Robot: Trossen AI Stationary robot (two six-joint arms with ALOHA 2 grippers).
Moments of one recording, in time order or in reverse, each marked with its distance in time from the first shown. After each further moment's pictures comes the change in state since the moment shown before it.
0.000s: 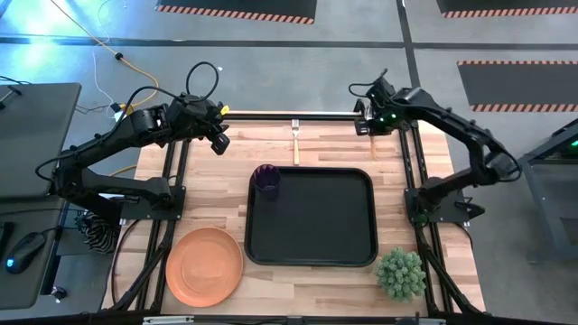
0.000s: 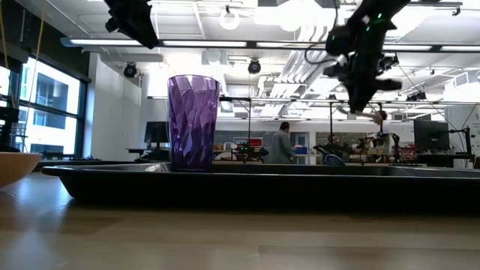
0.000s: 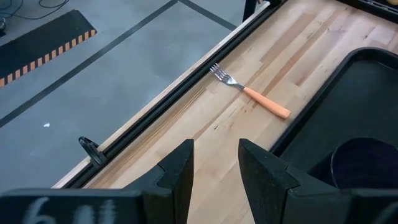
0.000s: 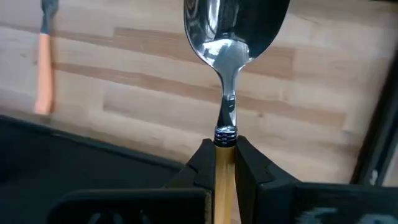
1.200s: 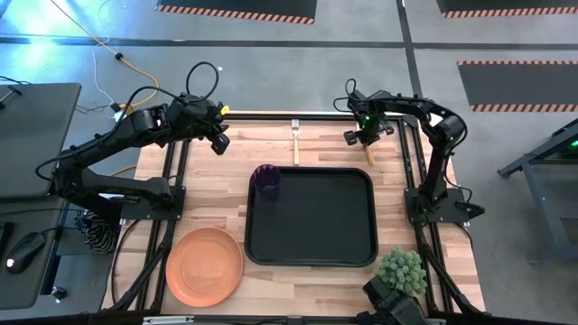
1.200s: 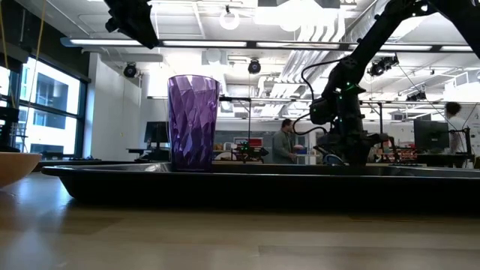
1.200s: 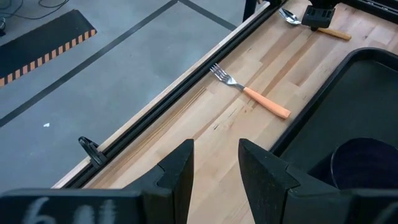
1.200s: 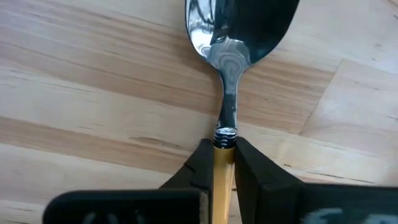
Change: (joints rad) left arm 0.000 0.000 0.000 0.000 0.000 -0.002; right arm -0.121 0.545 0.003 0.152 0.053 -0.224
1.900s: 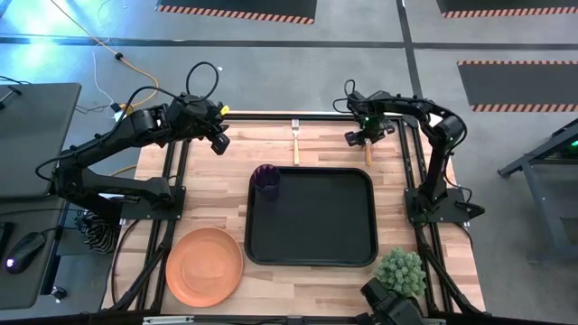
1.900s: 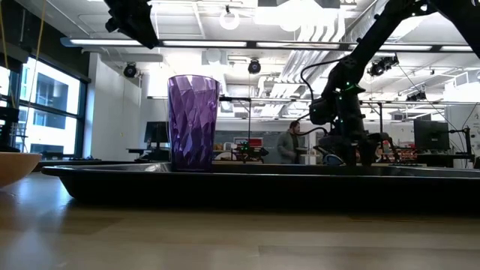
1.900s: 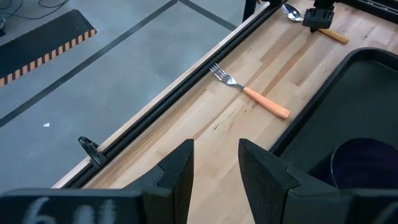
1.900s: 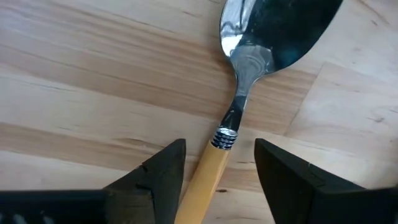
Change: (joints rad) left arm 0.000 0.000 0.000 0.000 0.001 0.000; right arm 0.014 -0.002 0.002 -0.005 0.036 -0.010
